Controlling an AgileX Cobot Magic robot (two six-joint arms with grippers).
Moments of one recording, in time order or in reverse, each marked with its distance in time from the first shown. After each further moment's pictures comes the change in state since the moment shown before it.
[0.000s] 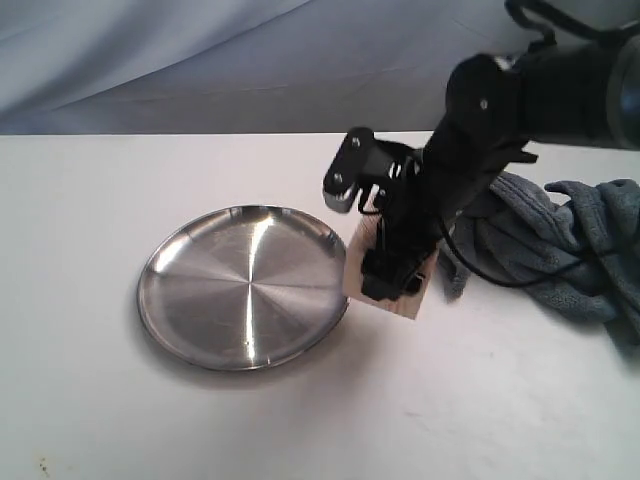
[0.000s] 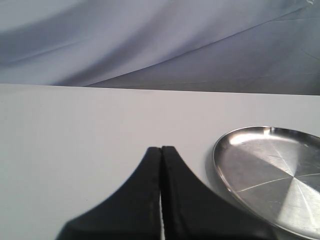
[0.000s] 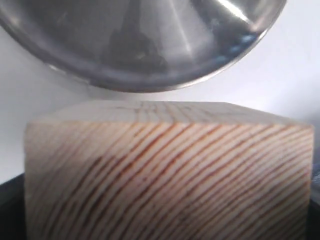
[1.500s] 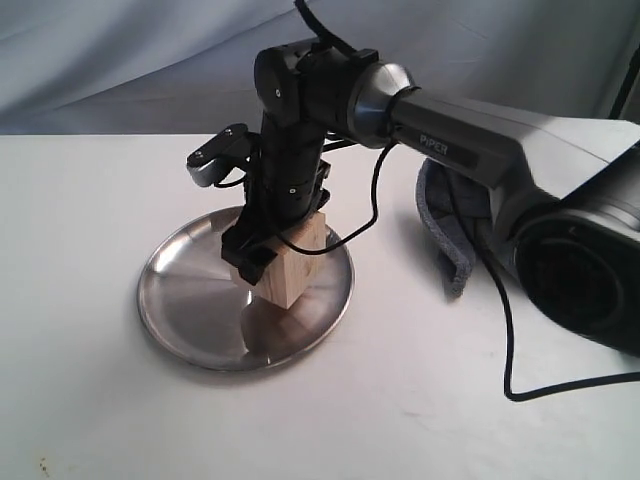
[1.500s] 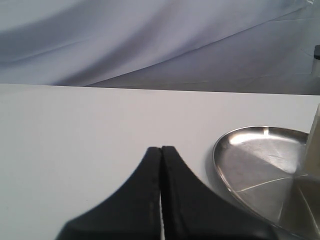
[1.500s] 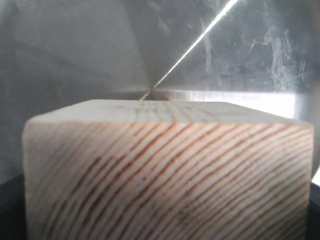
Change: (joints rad) left arm 0.000 0.000 0.000 0.000 0.000 0.000; right arm 0.166 0.552 -0.859 -0.036 0.436 0.415
